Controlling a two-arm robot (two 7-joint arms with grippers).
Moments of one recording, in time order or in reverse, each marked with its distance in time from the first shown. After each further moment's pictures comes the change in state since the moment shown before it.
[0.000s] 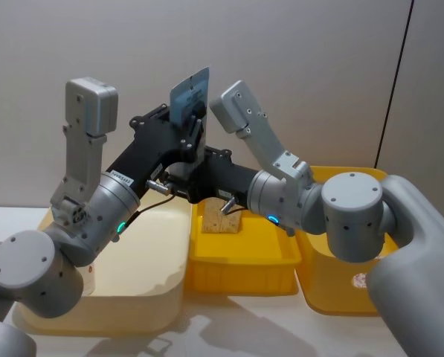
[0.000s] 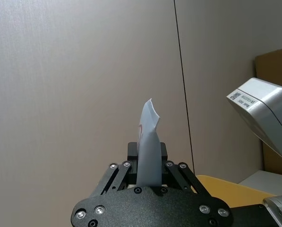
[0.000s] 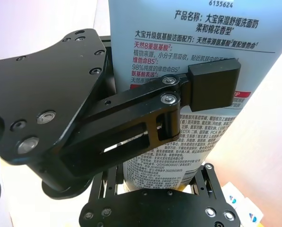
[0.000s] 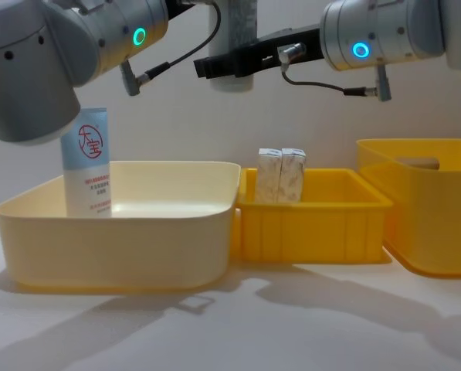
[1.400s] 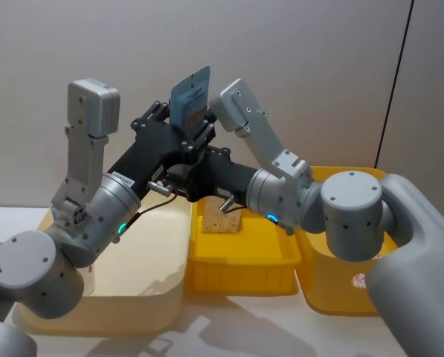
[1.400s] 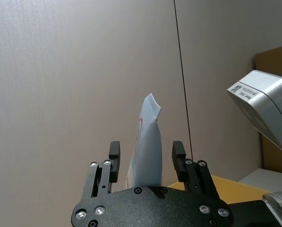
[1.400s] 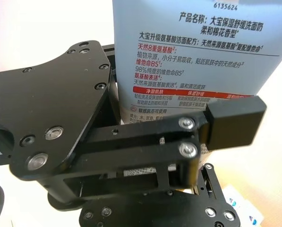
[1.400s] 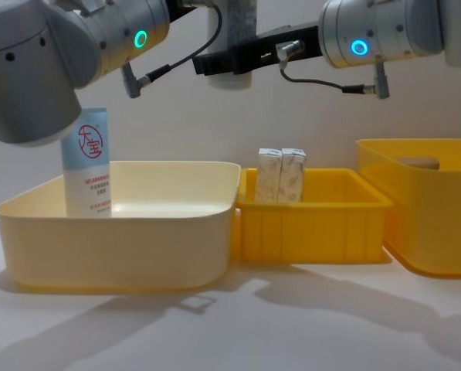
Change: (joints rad) left arm -0.001 0.000 0.002 0.003 0.002 0.004 0.000; right arm 0.002 -0.002 -0.001 -0.002 0.002 -0.002 -0.002
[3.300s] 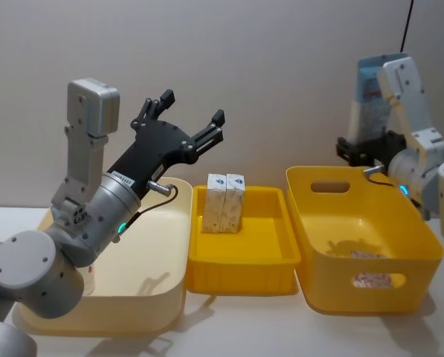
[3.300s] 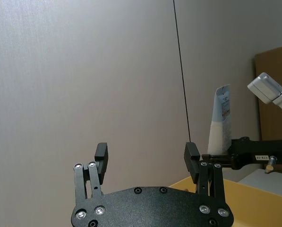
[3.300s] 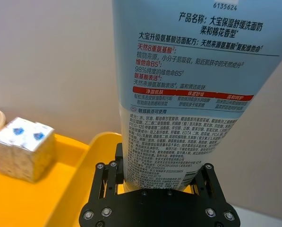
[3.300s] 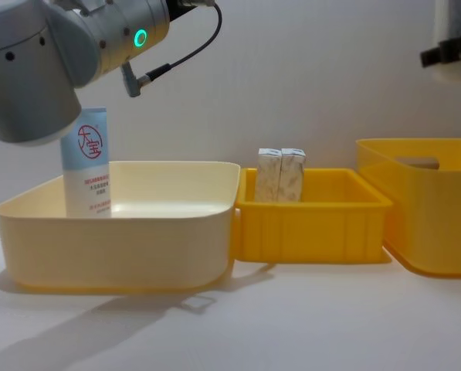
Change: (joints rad) left arm 0.000 0.000 0.000 -0.001 0.000 -0.002 0.000; right arm -0.025 0.124 0.262 -0.017 -0.061 0.240 -0.389
